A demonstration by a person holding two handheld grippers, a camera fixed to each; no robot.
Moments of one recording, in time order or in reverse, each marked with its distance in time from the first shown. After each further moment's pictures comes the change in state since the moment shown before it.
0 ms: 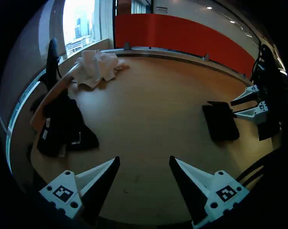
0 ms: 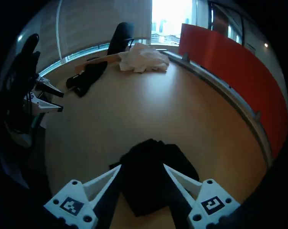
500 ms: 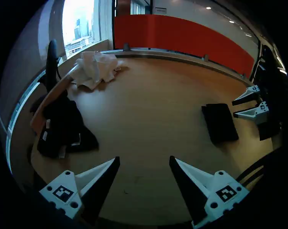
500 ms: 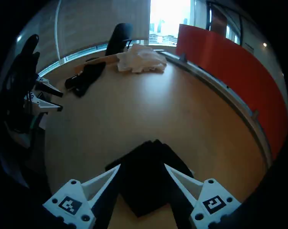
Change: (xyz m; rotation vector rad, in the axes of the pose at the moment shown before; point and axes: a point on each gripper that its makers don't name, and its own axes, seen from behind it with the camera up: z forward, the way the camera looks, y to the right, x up) left arm 0.003 0.002 -0.002 -0.003 0.007 0.005; right arm -0.004 0.003 -0.009 -0.018 0.000 0.006
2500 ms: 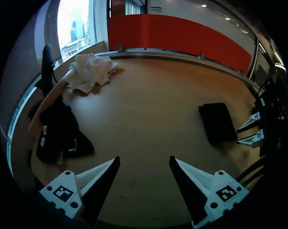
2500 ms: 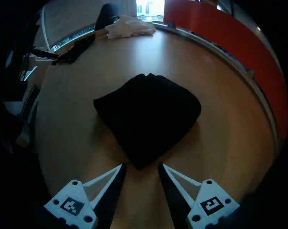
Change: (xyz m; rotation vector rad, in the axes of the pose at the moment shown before) left arm 0.010 0.011 0.007 -0.017 -0.002 0.036; right arm -0.144 -0.008 -0.012 -0.026 -0.203 0.113
